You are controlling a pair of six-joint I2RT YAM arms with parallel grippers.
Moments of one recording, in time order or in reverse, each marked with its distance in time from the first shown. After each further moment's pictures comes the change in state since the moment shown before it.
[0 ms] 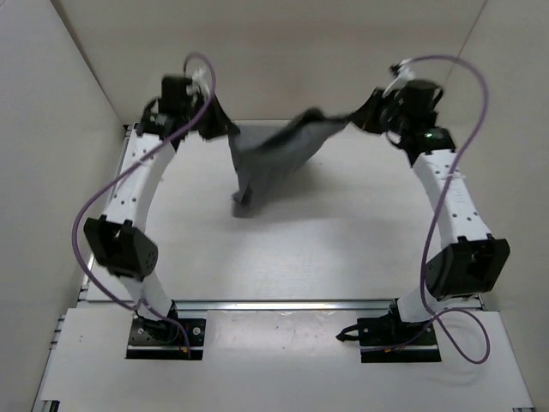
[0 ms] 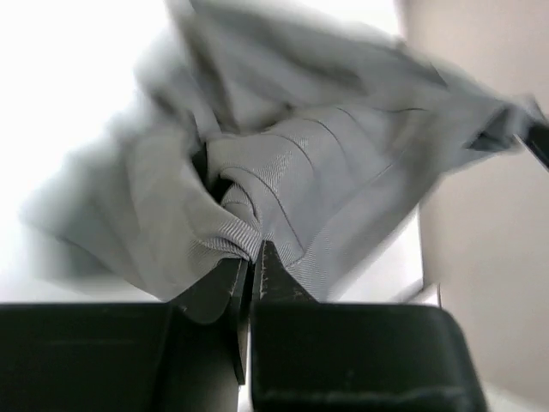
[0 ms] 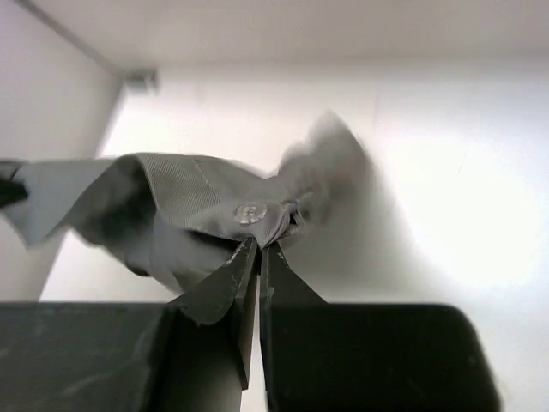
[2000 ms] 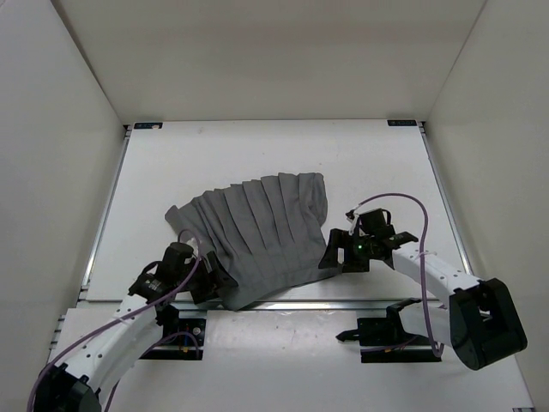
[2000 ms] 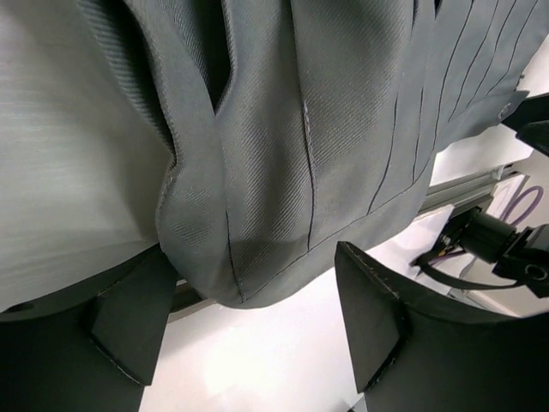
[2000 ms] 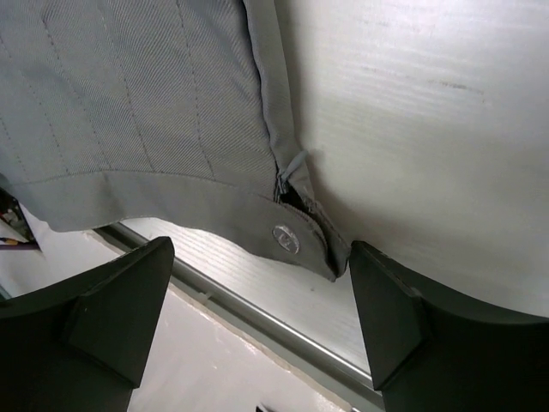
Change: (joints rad) left arm -0.200 -1.106 -1.495 0.108 -0.059 -0.359; right arm 0.221 -0.425 -1.072 -0.003 -0.041 0.089
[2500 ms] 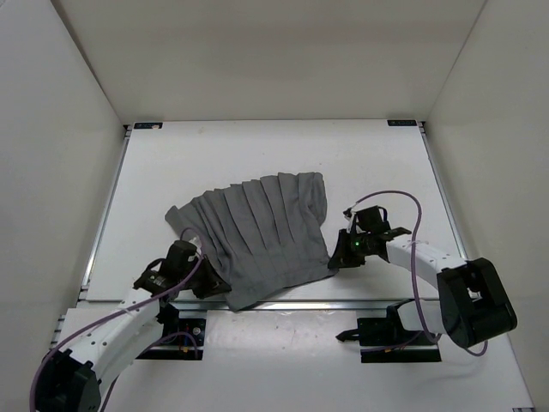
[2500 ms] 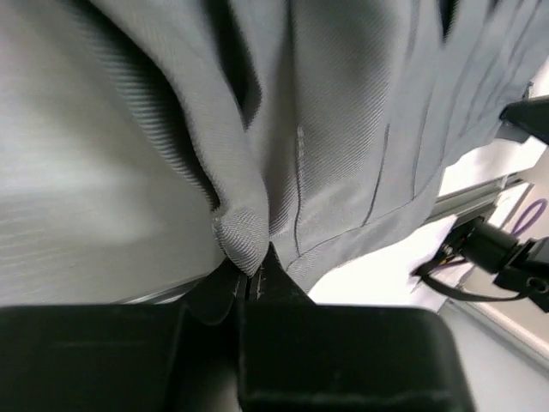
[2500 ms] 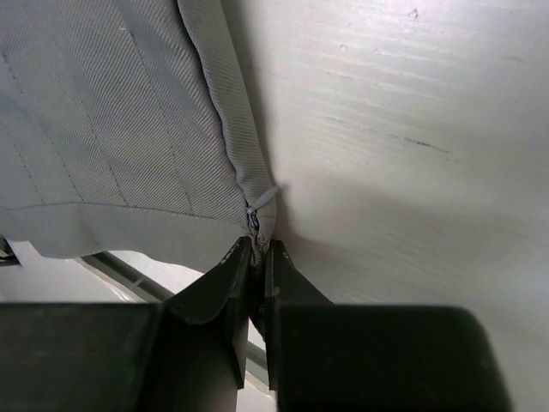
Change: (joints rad) left arm -0.010 0.095 -0.019 0.095 -0.007 -0.025; right arm -0.013 0.126 0.019 0.077 0.017 -0.042
